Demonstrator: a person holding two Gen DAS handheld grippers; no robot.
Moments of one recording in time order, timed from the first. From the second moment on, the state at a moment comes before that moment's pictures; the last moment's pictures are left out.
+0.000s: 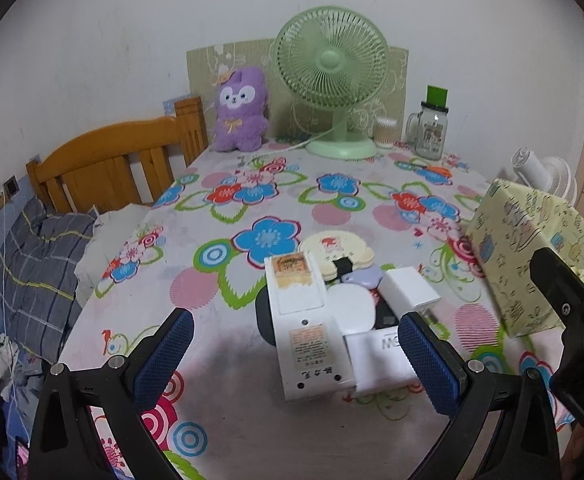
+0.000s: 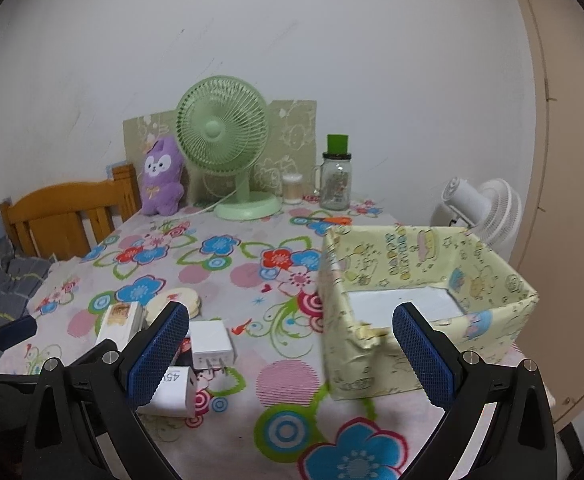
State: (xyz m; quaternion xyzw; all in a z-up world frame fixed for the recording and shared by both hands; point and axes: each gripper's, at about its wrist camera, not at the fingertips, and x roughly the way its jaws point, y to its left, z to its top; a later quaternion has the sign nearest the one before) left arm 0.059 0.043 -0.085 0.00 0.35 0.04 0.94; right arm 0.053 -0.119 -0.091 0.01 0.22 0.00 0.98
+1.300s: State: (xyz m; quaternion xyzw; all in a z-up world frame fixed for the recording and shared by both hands) left arm 0.112 0.063 -0.125 0.00 0.40 -0.01 0.92; right arm 0.142 -0.069 -0.148 0.03 0.35 0.01 0.94
